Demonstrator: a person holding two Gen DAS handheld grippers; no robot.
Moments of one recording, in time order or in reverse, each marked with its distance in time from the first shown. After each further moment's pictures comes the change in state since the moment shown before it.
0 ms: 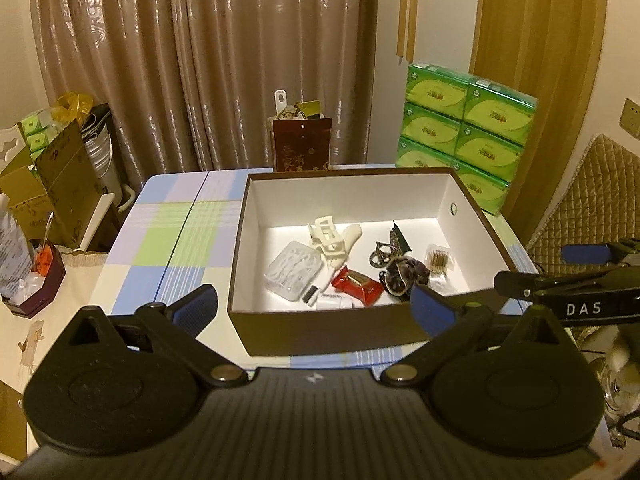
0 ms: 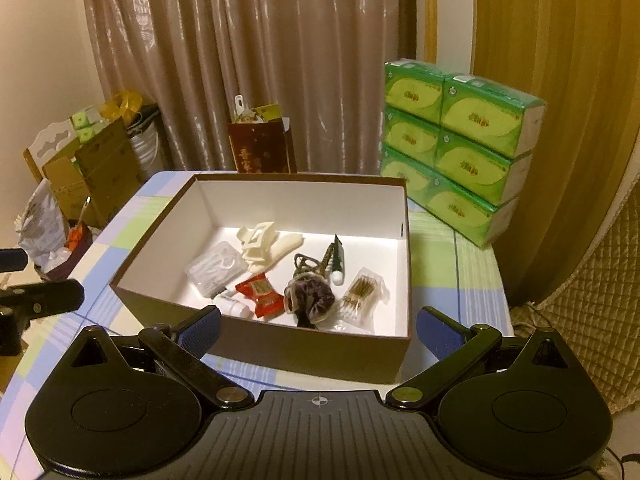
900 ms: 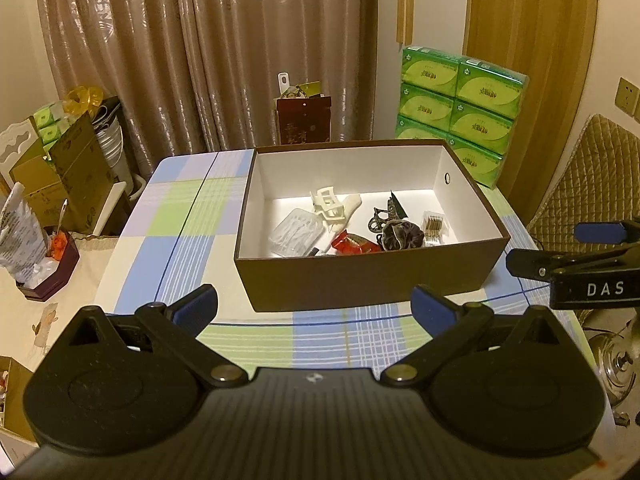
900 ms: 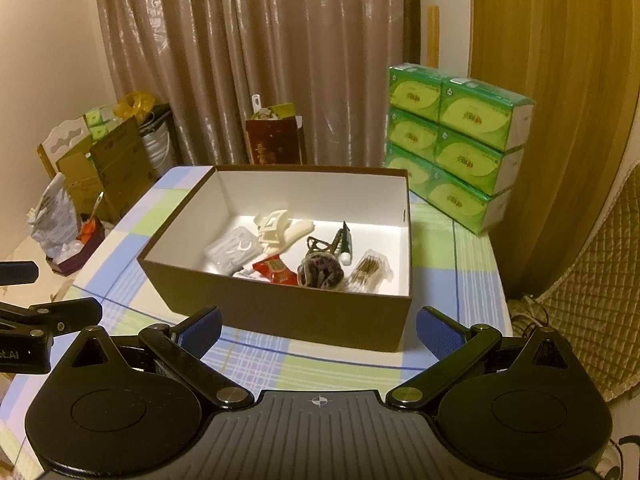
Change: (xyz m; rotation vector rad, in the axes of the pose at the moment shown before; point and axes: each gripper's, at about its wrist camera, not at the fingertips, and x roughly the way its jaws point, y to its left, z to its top) left arm -0.037 -0.015 -0.039 0.006 0.026 0.037; right arm -0.040 0.012 -0.029 -0.018 -0.012 0.014
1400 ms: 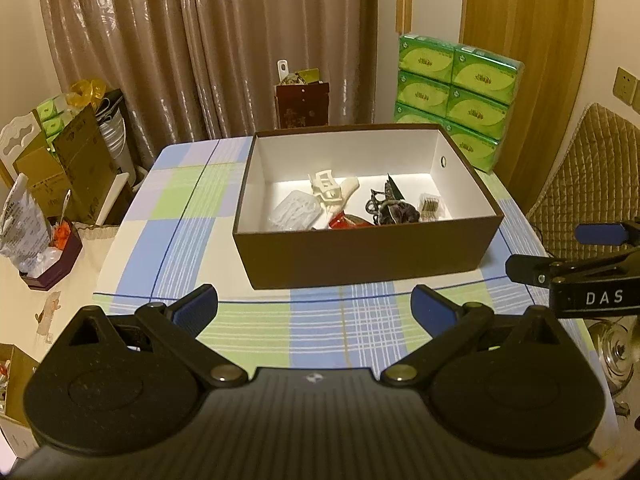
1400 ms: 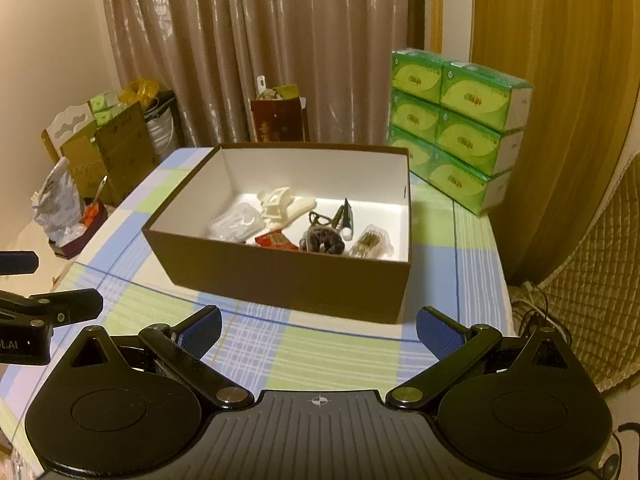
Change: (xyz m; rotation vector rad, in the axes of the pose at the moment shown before) left arm -0.011 -0.009 -0.020 0.001 0.025 0.009; right arm -0.008 -0.002 -0.027 -0.010 0.034 0.004
